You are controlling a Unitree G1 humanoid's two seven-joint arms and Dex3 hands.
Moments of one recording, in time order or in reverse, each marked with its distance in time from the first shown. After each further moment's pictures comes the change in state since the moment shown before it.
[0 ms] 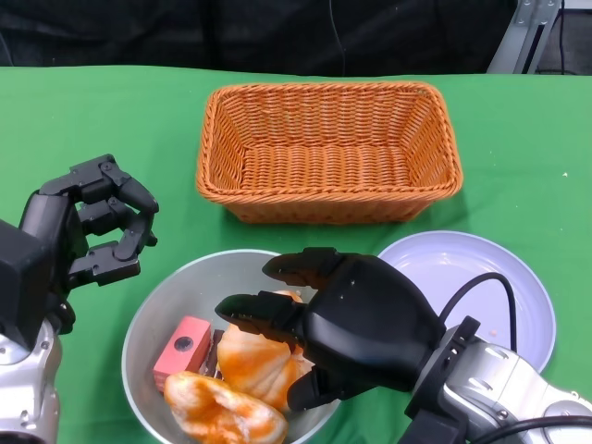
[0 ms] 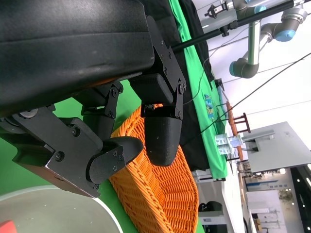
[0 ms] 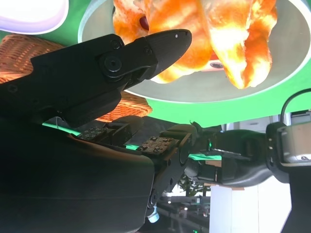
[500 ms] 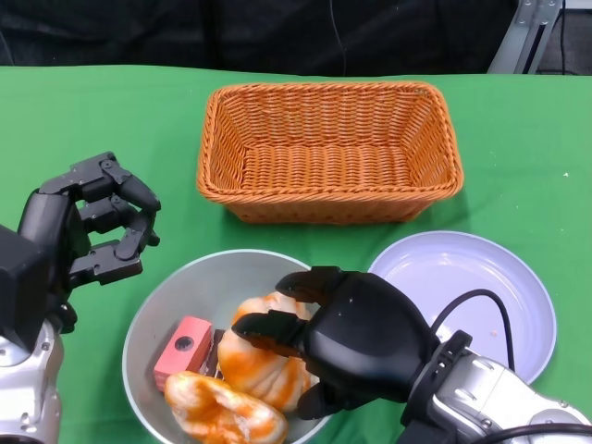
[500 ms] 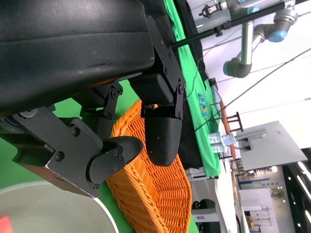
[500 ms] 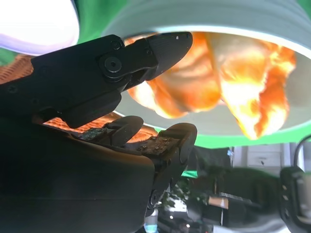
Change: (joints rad) left arm 0.013 -0.003 -0.012 -0.045 -0.024 -0.004 -0.006; right arm -0.001 -0.005 0.044 0.097 -0.080 0.034 -0.040
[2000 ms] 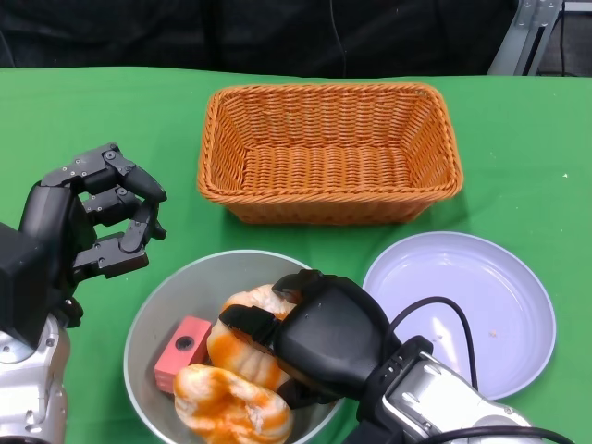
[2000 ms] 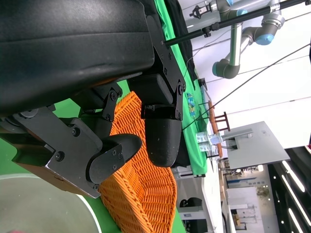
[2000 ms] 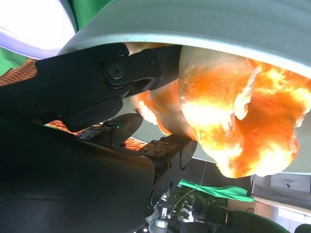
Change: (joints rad) left arm 0.013 -0.021 0.003 -0.074 -0.022 0.038 0.004; right arm -0.082 0.067 0.167 0.146 -0.115 0.218 -0.024
